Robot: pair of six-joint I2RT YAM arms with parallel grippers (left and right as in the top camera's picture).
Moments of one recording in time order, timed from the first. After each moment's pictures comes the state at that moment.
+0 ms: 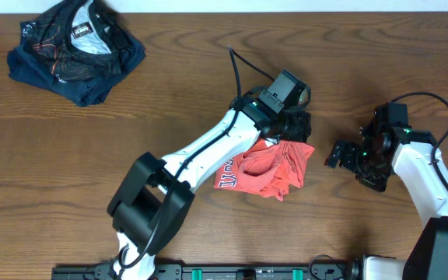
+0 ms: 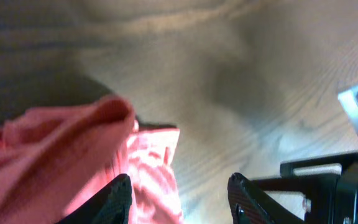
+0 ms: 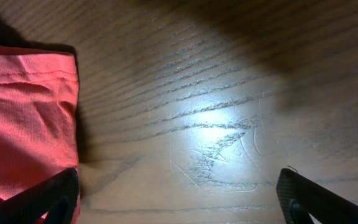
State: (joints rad) left arm -0.76 1.98 1.55 -0.56 0.33 -0.57; right arm -0.11 1.50 0.87 -0.88 -0.21 0.36
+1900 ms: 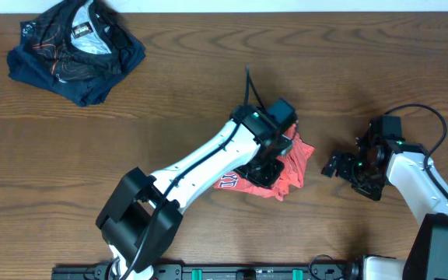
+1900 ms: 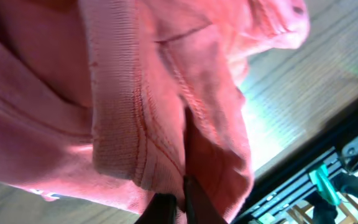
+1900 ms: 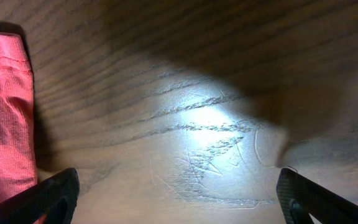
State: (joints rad) left arm -0.83 1.90 1.50 -1.17 0.28 -0.14; right arm -0.11 1.50 0.75 -0.76 -0.21 0.36
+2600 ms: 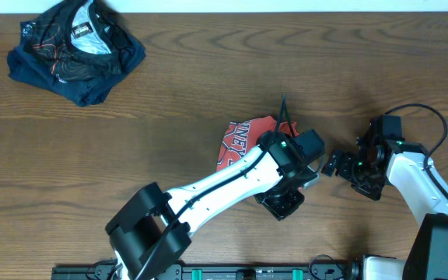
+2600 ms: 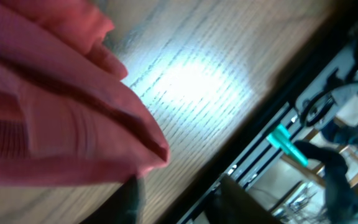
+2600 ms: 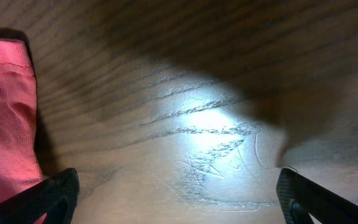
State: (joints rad) left arm -1.00 1.88 1.50 -1.18 0.35 -0.11; right arm -0.11 1.50 0.75 -0.75 -0.21 0.37
